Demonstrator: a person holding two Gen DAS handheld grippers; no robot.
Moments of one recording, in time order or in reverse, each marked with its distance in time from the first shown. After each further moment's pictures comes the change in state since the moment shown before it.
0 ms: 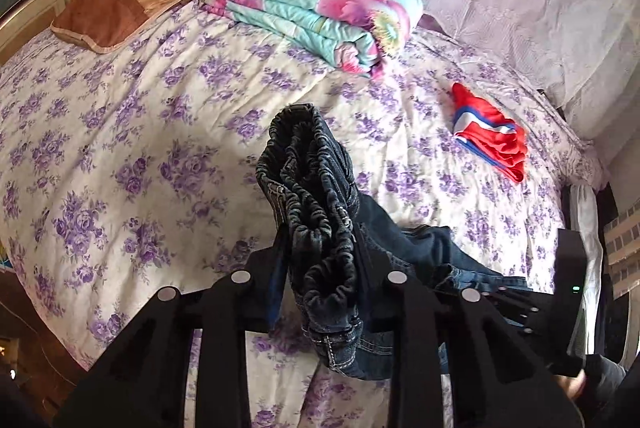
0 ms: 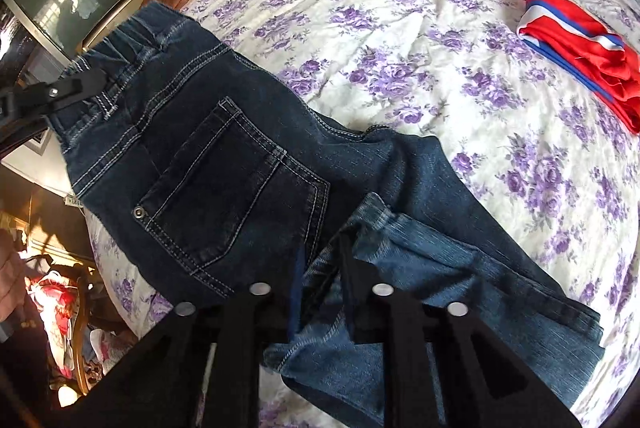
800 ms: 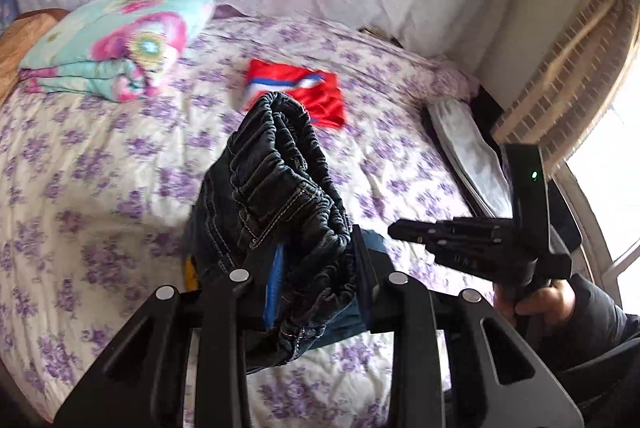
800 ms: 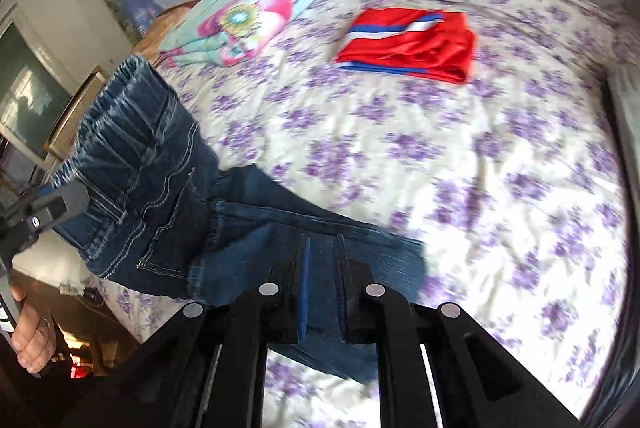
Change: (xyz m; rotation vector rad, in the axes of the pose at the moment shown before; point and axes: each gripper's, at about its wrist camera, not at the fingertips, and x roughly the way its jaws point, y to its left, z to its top) left arm -0.028 -0.186 -0.050 0.424 0.067 -0.422; right arm -0.164 -0.112 -0.086 0.305 -0.223 -0.142
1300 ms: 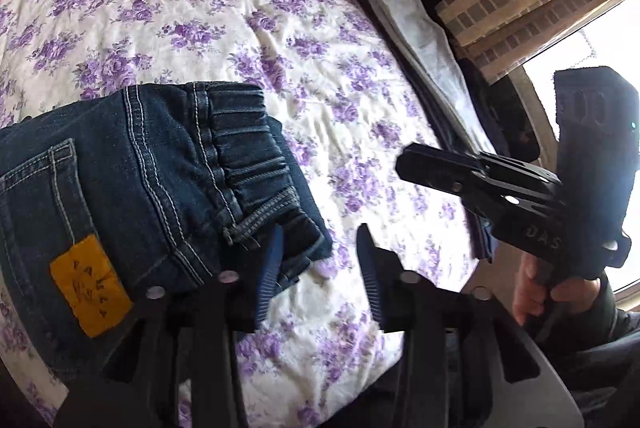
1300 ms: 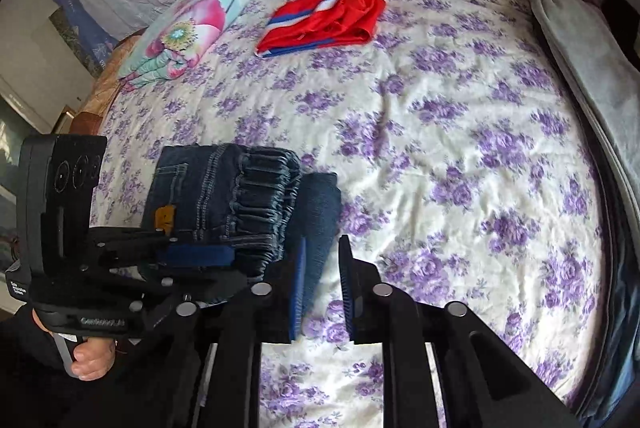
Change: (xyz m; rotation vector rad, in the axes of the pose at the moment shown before) left arm 0.141 -0.049 -0.044 0.045 0.388 -0.293; right arm -0.022 -0.061 -0.061 0.125 -0.022 -0.019
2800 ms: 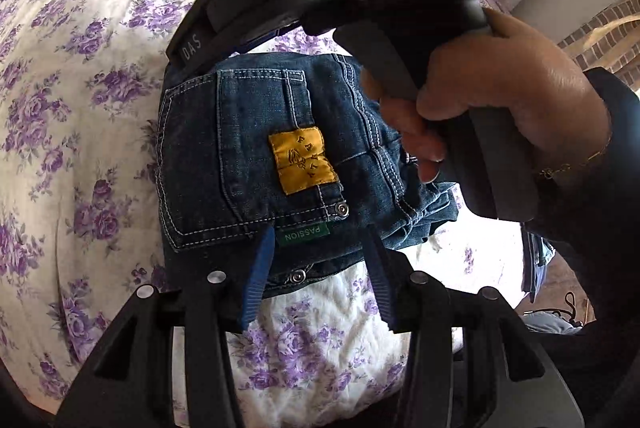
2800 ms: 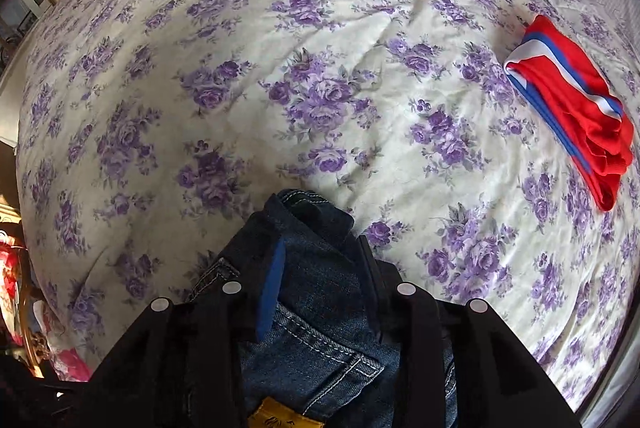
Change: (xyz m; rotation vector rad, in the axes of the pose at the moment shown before) left arm -0.062 0.071 -0.061 -0.244 -0.121 0.243; right arm 0.214 0.217 0.097 -0.598 0.333 -0.064
